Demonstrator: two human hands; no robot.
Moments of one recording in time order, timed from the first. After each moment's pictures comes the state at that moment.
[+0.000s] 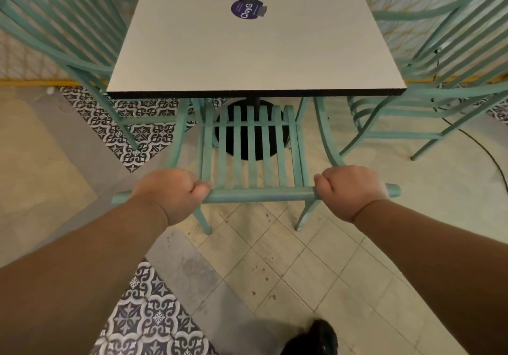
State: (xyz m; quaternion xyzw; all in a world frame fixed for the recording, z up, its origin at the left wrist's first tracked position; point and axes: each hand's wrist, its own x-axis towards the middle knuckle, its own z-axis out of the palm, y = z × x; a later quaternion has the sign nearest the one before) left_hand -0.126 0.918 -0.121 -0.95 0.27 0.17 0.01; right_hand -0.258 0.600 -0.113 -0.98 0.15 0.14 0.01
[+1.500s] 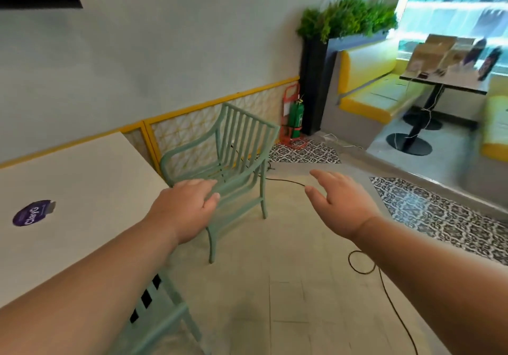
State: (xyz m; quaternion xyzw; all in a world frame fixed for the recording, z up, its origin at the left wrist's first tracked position) left_hand -0.271 0.503 0.144 -0.81 0.57 0.06 -0.08; right_hand -0.546 0.365 0.143 -0.87 0.47 -0.13 0.10
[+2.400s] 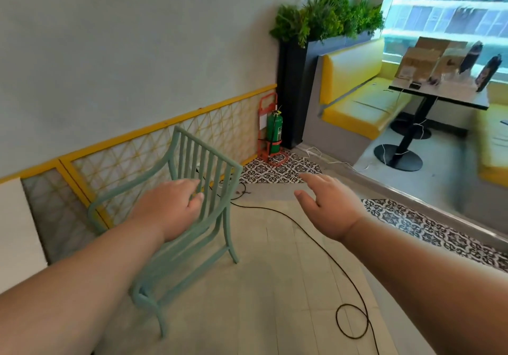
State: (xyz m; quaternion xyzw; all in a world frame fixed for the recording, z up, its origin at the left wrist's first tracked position) left_hand -0.226 0.094 0.140 -0.81 0.58 0.05 -0.07; right_hand -0.519 -0.026 0.143 -0.86 0.48 -0.12 0.12
